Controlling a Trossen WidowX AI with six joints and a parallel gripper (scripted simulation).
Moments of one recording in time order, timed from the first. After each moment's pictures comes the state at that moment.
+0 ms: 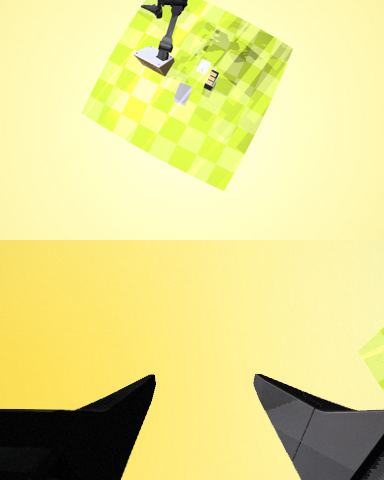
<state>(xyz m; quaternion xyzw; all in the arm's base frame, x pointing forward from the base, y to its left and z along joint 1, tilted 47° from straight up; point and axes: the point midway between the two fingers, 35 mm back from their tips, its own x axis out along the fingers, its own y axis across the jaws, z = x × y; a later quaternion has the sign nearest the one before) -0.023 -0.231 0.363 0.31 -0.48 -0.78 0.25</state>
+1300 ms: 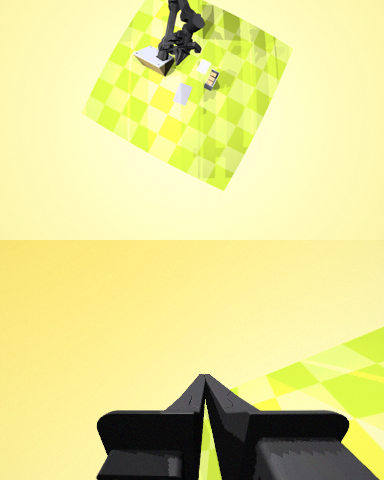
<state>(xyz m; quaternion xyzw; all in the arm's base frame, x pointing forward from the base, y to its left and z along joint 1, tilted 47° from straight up) 0.232 -0.242 0.189 0.52 0.09 -0.56 0.64</state>
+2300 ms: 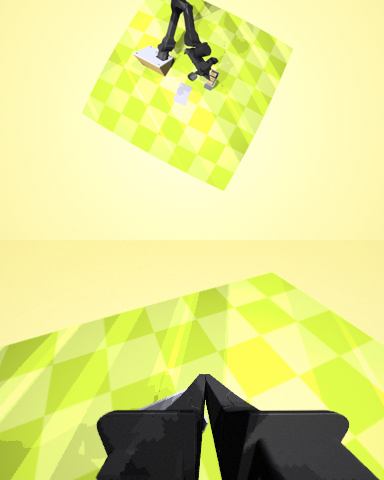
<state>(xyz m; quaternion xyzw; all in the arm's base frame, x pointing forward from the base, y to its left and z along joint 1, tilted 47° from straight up) 0.347 -0.052 0.096 0.40 0.36 0.02 0.84</state>
